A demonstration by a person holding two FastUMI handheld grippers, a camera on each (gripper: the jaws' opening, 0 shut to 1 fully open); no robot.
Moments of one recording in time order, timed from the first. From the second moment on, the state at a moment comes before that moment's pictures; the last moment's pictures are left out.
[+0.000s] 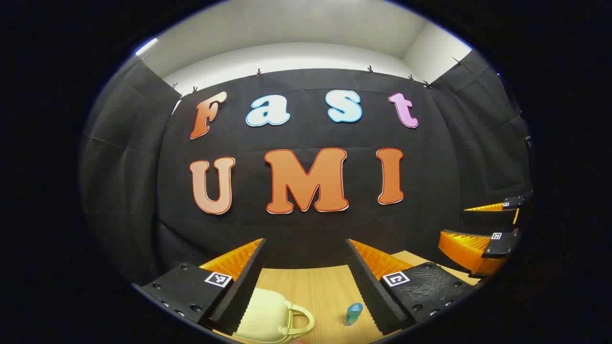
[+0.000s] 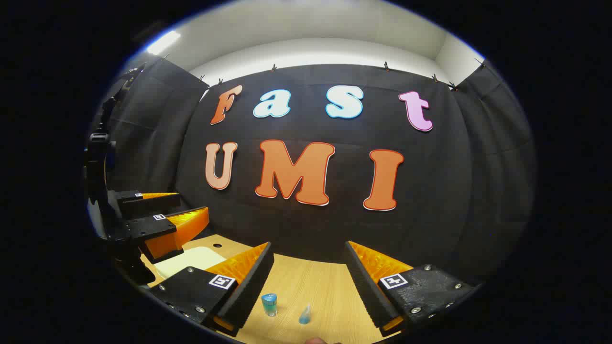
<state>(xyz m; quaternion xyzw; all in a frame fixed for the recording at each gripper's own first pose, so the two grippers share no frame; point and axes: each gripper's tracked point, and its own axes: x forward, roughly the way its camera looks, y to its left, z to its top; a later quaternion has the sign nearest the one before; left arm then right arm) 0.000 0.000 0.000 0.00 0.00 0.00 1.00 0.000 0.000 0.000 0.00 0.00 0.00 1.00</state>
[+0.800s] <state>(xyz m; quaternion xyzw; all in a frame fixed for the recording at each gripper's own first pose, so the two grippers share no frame) 0.024 -0.023 -0.023 0.01 0.02 0.01 1.00 0.019 -0.020 -0.026 0.00 0.02 0.03 1.00</state>
